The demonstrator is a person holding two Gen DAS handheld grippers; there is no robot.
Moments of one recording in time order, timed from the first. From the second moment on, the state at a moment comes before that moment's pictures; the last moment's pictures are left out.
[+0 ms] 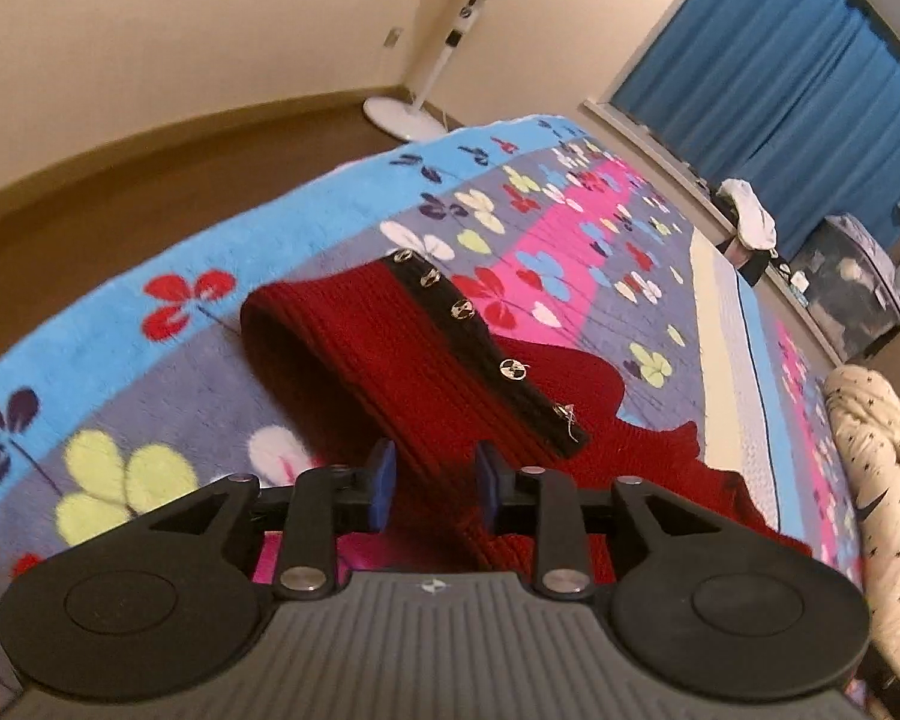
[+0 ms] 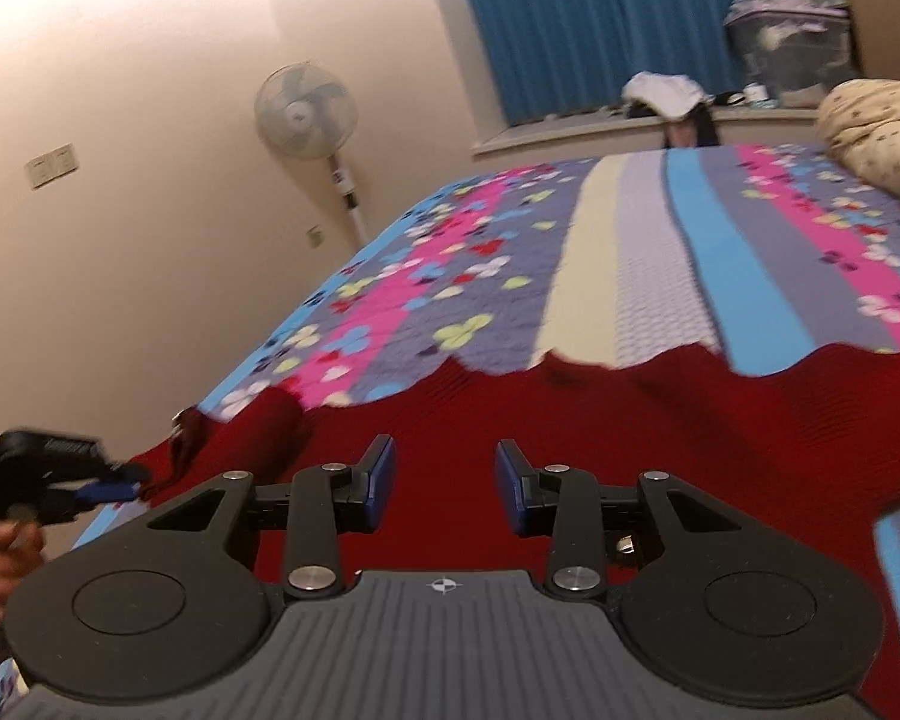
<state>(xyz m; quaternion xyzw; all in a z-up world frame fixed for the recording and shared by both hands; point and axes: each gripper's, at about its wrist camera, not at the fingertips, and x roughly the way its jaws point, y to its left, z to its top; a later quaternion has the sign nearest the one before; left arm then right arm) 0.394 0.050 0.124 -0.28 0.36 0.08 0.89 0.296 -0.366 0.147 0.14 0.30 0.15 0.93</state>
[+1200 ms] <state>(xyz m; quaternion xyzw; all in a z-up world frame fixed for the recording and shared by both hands) 0.394 -0.083 0.138 -0.13 0.42 -0.19 0.88 0.312 -0.379 0.089 0.36 0.42 0.17 0.81</state>
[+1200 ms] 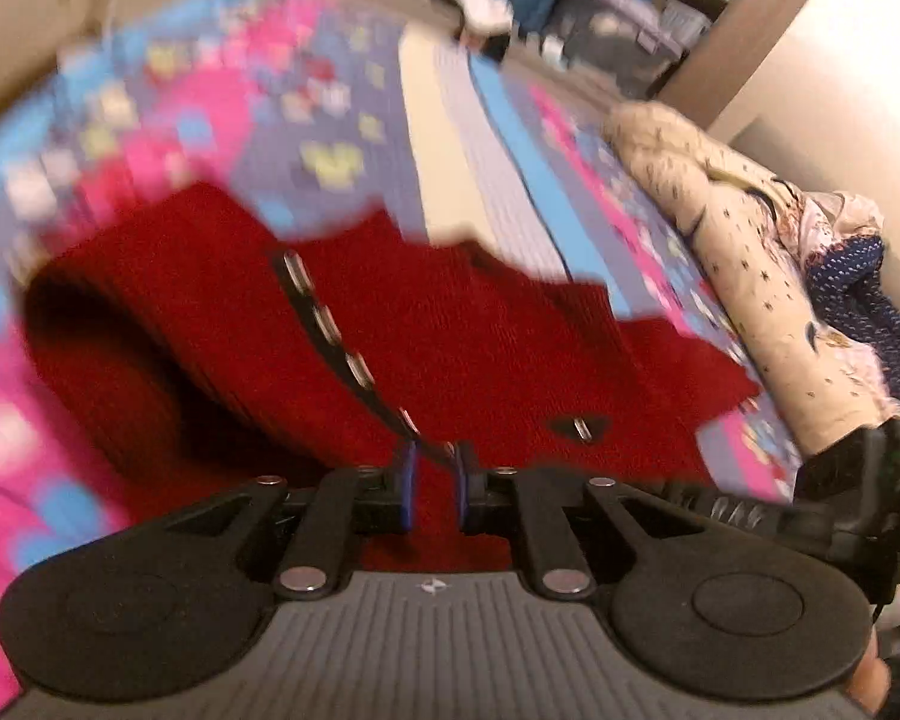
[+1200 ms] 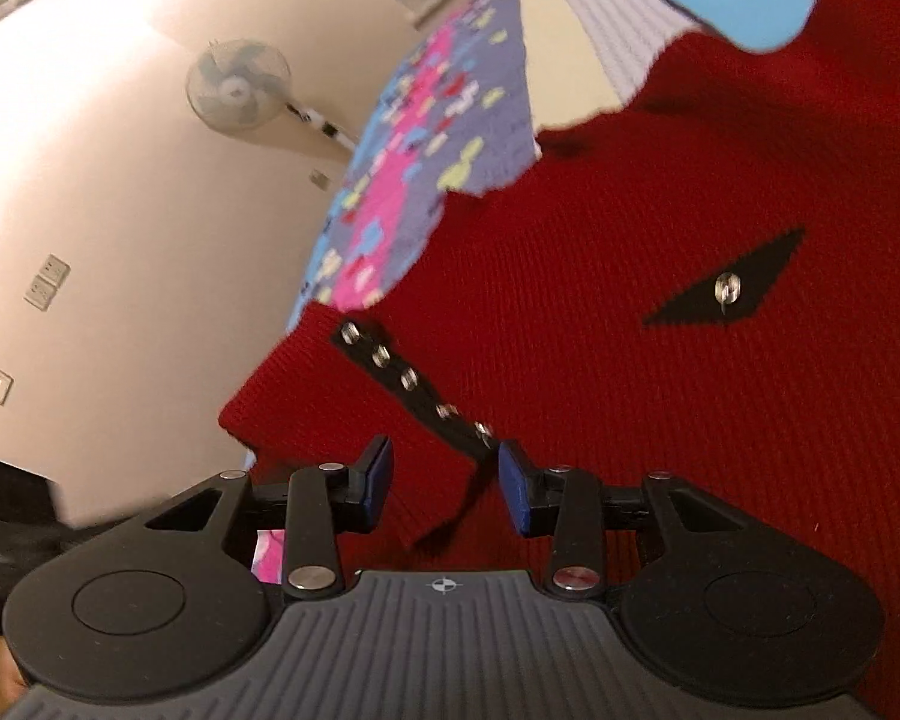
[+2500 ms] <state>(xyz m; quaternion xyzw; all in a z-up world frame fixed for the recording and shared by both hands) 0.395 0.001 0.176 -0.13 0.31 0.04 0.94 0.301 -0.287 0.107 0.05 0.37 0.26 0.89</state>
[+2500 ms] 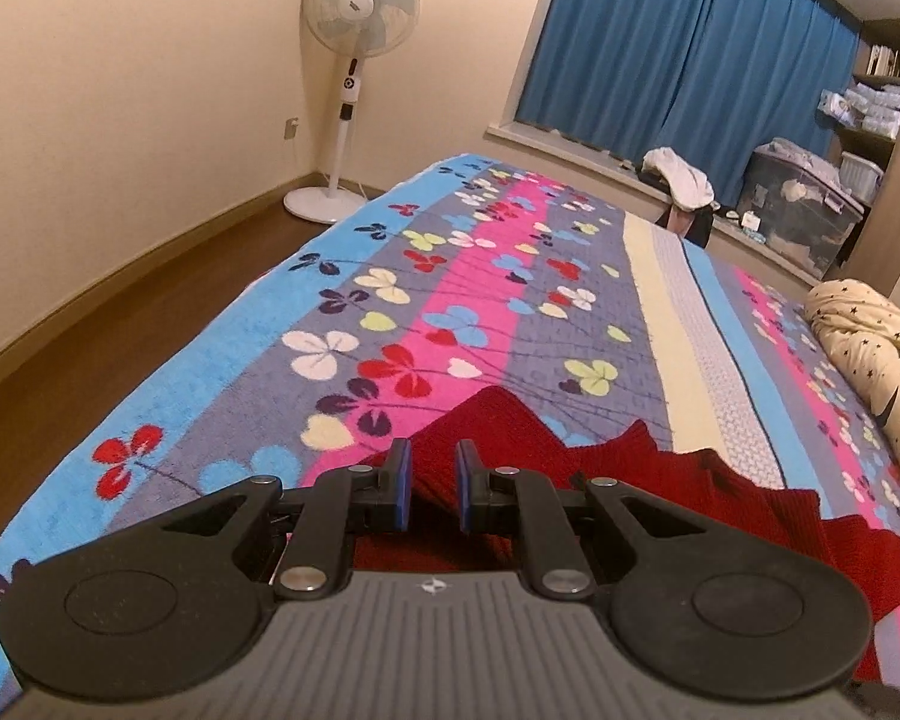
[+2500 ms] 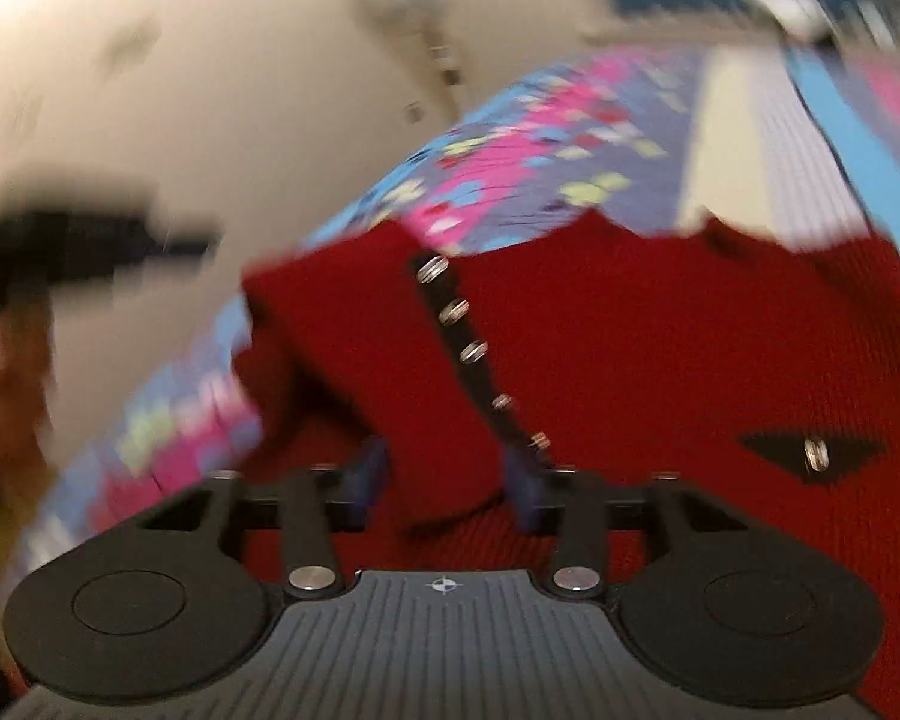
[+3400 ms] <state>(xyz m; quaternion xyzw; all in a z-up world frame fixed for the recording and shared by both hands) 0.405 -0.023 0.142 -0.14 0.39 -0.03 0.91 0.370 -0.490 0.117 0.13 0.38 -0.15 0.91</state>
